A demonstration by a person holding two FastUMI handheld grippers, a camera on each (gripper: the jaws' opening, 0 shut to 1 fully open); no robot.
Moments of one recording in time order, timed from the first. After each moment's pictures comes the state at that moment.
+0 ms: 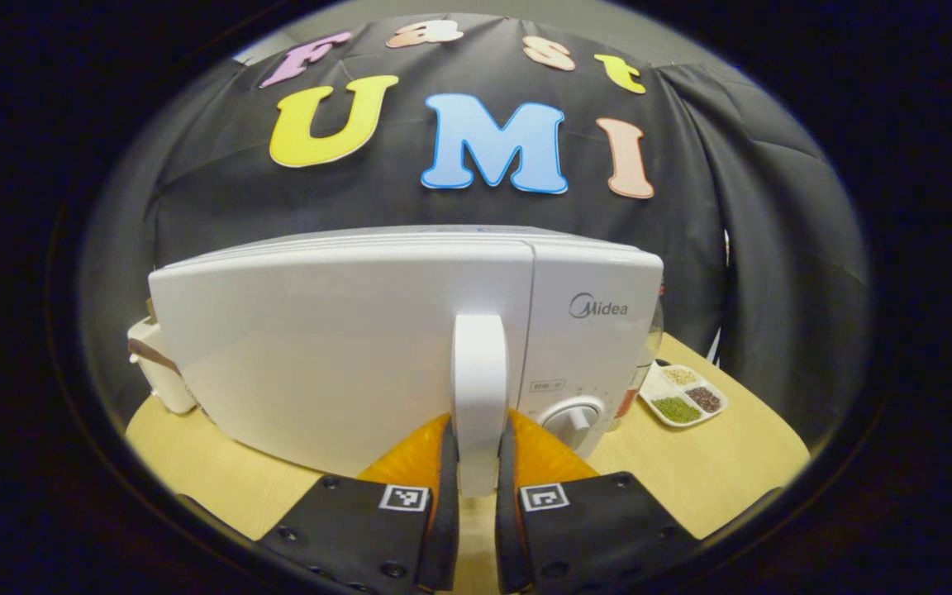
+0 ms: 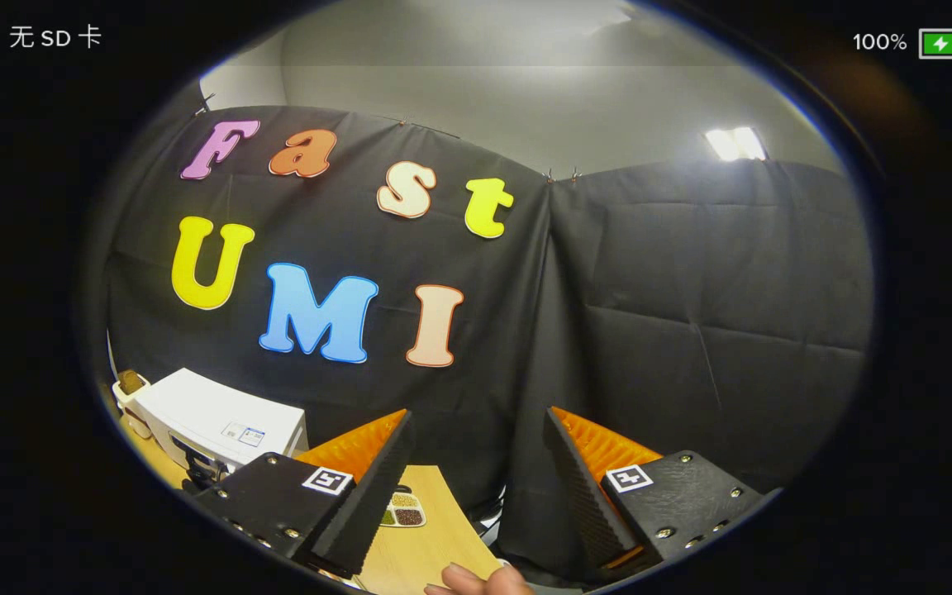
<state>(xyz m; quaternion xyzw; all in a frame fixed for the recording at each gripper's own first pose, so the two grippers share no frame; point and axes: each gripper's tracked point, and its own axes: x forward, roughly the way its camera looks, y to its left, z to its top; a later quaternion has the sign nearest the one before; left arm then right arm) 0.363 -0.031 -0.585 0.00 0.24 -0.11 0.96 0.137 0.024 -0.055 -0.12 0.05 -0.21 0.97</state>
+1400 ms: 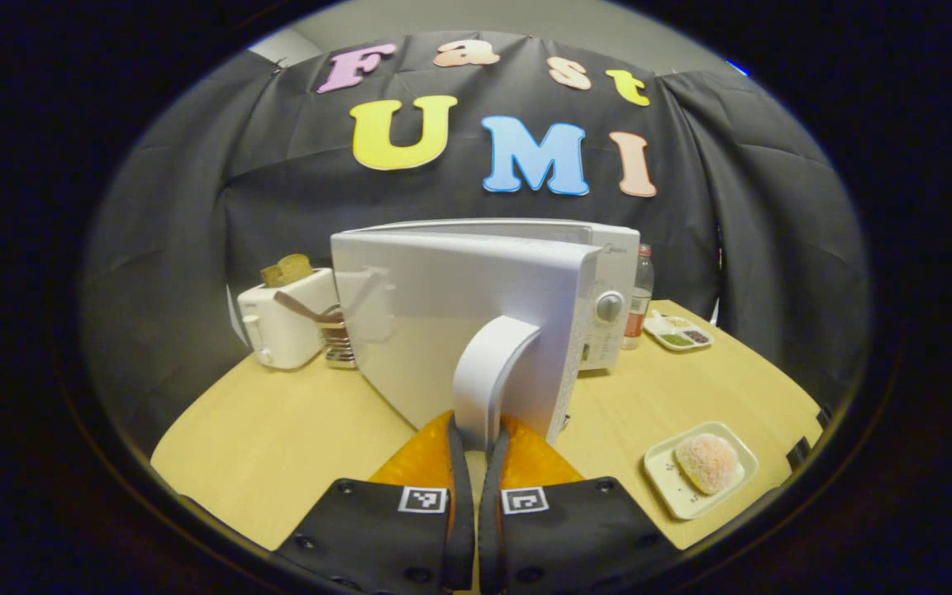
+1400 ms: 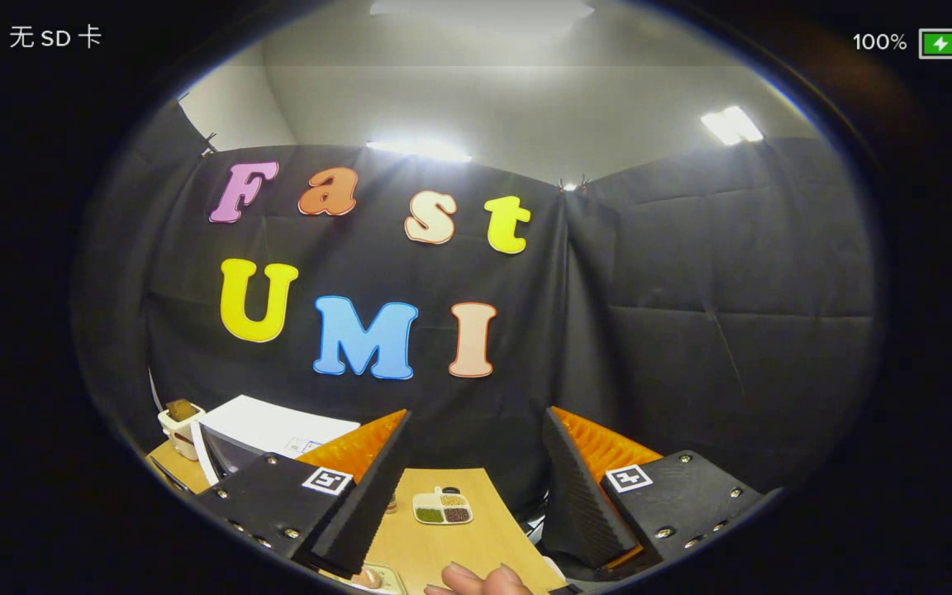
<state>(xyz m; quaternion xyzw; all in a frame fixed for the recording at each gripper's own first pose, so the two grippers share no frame) 0.151 0.164 -0.556 0.01 0.26 -0.05 0.97 0.084 0.076 -0.048 -0.08 0.02 -0.13 0.99</state>
